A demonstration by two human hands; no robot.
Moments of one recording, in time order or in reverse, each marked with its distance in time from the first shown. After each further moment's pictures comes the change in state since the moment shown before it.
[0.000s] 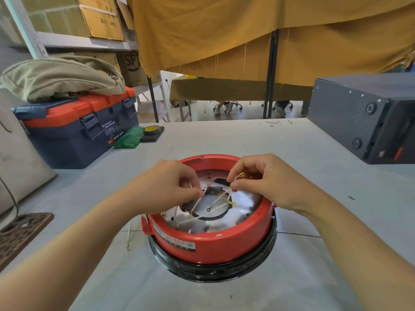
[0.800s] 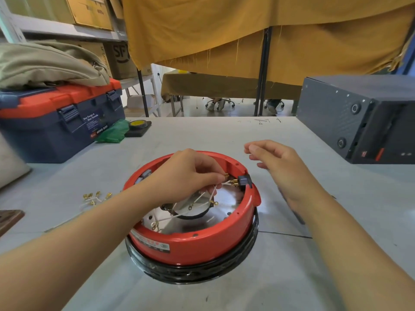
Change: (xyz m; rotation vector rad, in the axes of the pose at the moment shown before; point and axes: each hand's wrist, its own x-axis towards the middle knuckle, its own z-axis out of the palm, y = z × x) left_hand 0.034 0.034 0.031 -0.413 0.027 0.116; right_hand -0.002 0.031 -0.022 0.290 0.426 0.214
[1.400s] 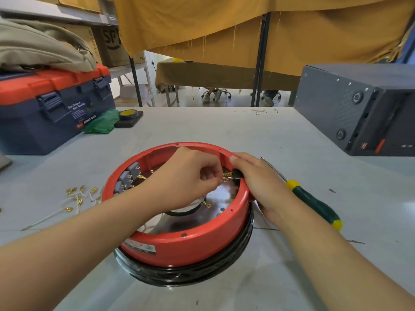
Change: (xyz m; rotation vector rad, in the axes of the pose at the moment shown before) left_hand 0.004 0.001 0.020 0.315 0.045 0.177; right_hand -0.003 0.024 0.029 0.013 -0.084 0.222
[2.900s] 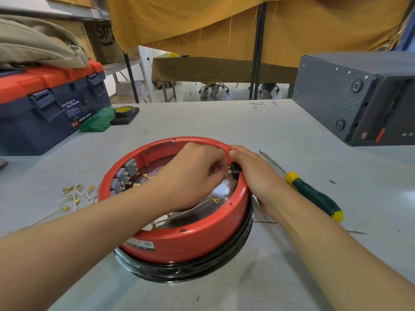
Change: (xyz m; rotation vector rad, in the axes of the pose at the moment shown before) left_hand 0.005 0.005 0.010 0.127 0.029 0.073; right_hand -0.003 -0.001 0.002 -0.005 -0.021 -0.031
